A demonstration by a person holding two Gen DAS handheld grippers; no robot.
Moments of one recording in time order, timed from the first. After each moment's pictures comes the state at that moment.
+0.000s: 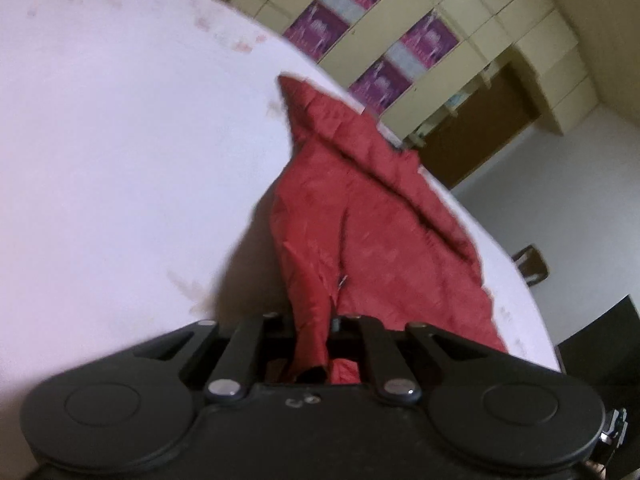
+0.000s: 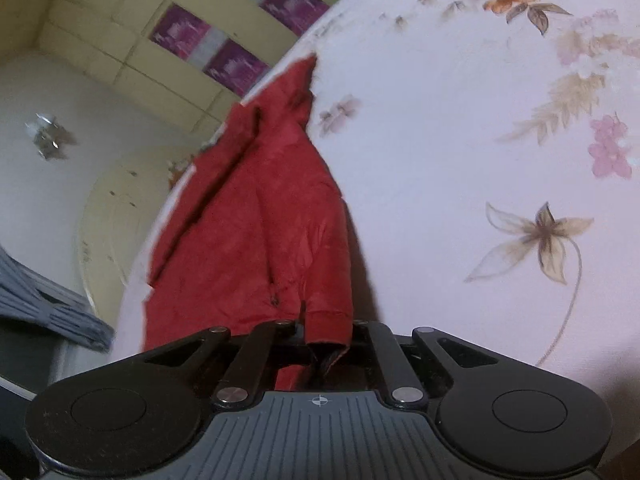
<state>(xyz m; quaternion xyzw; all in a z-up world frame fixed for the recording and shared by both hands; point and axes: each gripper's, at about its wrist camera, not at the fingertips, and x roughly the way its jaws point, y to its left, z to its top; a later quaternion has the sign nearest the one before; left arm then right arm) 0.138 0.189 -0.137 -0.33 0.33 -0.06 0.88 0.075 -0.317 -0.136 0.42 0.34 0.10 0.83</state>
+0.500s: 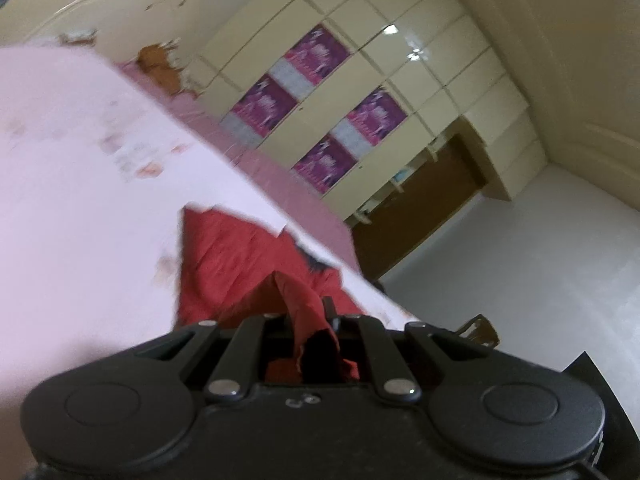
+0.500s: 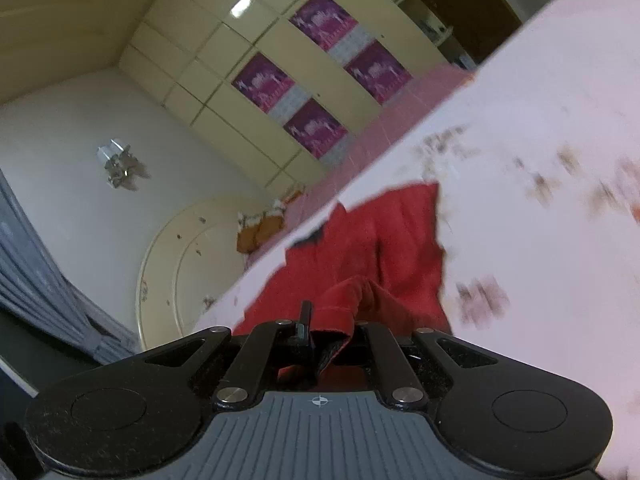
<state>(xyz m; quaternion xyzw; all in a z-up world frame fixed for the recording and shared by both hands) 0.244 0.193 -0.032 -0.35 0.21 -0.10 0.91 0.178 -0.326 -0.015 0.39 0.23 0.15 0.88</state>
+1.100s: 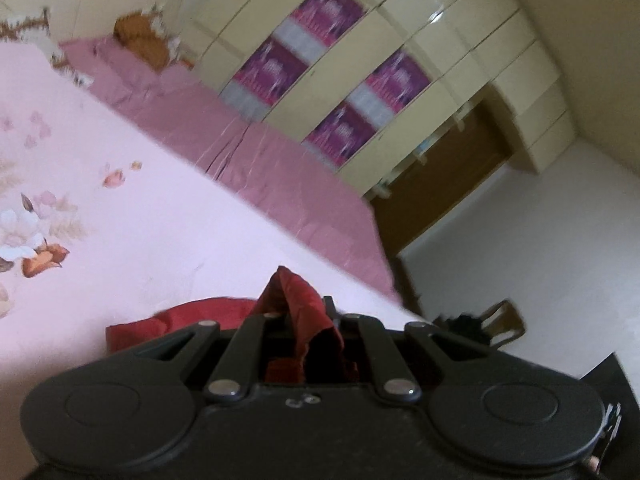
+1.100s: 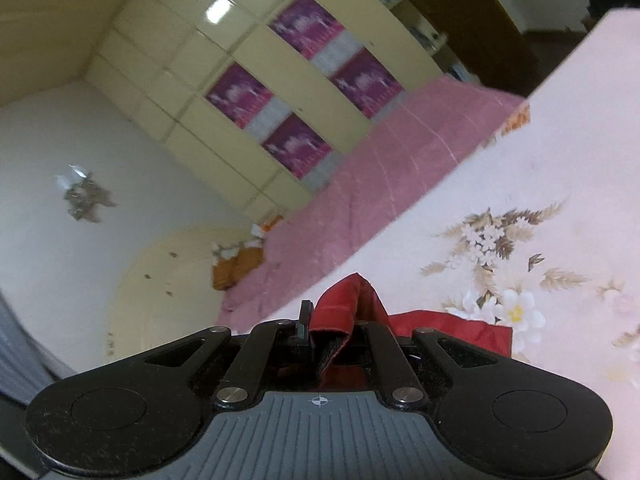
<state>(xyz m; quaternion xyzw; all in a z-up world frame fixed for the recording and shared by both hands) 0.515 0.222 -0.064 -0.33 0.31 -0.10 0.89 0.464 -0.329 -0.017 0.40 0.26 0.11 0.87</state>
